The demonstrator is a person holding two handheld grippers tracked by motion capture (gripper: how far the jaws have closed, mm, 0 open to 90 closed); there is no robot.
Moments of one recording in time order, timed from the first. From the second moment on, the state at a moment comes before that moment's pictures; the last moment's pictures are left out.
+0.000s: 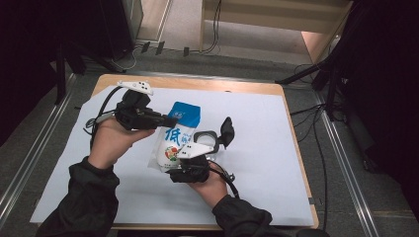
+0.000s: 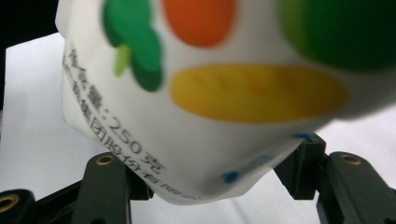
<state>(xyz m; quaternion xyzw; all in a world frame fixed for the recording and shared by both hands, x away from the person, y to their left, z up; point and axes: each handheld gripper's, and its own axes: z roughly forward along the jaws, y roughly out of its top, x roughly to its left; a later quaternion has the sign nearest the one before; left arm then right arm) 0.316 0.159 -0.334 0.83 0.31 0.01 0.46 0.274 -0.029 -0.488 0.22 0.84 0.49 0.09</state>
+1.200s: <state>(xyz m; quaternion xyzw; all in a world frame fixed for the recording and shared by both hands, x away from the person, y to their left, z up) 0.340 0.125 -0.372 0.85 0.31 -0.04 0.42 0.270 -0.032 -0.511 0.24 0.85 0.47 0.07</state>
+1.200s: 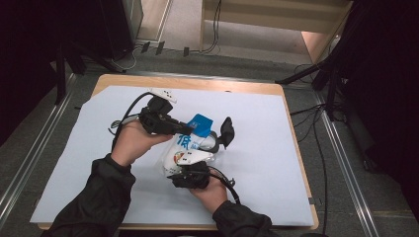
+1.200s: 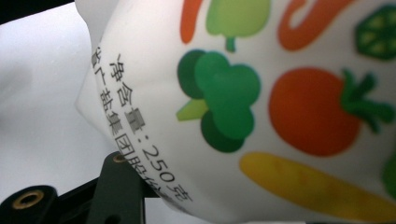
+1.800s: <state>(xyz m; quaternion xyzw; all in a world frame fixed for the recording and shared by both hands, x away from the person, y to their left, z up) 0.342 0.122 -0.381 0.86 0.31 -0.05 0.41 0.265 -0.033 -0.520 0.24 0.85 0.47 0.06</state>
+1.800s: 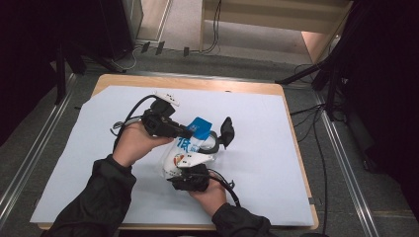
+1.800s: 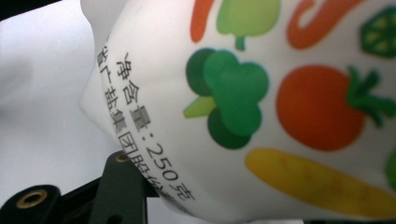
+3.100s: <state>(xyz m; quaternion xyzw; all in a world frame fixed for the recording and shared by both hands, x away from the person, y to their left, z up) 0.351 0.103 -0.389 0.86 0.32 -0.04 0.39 0.261 -0.035 -0.514 0.25 0.83 0.49 0.02</state>
